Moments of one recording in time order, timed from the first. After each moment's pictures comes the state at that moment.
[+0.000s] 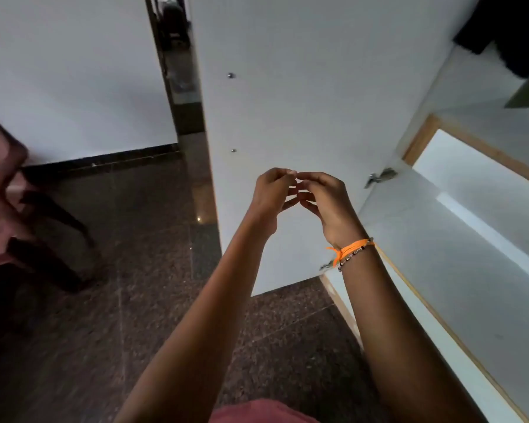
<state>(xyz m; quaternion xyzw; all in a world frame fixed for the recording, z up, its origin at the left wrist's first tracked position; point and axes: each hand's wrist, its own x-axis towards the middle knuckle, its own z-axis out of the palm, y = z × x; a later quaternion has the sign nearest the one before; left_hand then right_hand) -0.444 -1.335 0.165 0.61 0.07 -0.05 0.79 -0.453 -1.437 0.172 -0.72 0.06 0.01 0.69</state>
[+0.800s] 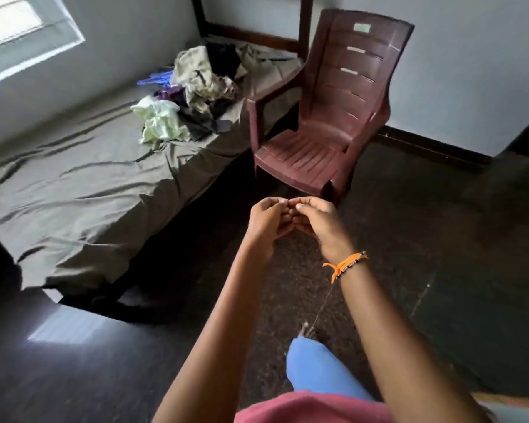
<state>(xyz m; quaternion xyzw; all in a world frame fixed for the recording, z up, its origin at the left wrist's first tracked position) -0.672 -0.710 0.073 0.45 0.47 0.27 0.71 -0.586 -0.760 0.065 -0.65 -0.22 0.45 0.57</state>
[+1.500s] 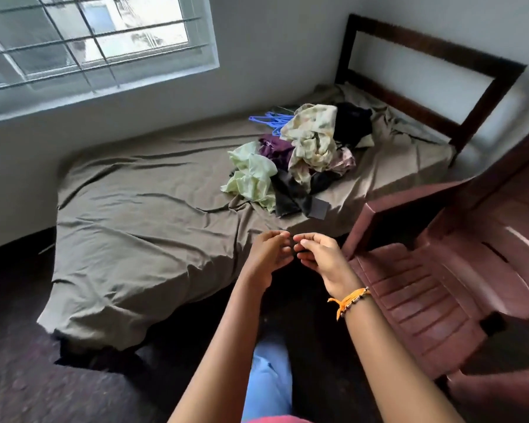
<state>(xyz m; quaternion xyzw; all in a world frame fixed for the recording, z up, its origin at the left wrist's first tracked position) -0.659 -0.259 0.039 0.30 0.56 0.39 0.66 -0.543 -0.275 0.035 -0.59 -0.36 0.59 0.42</state>
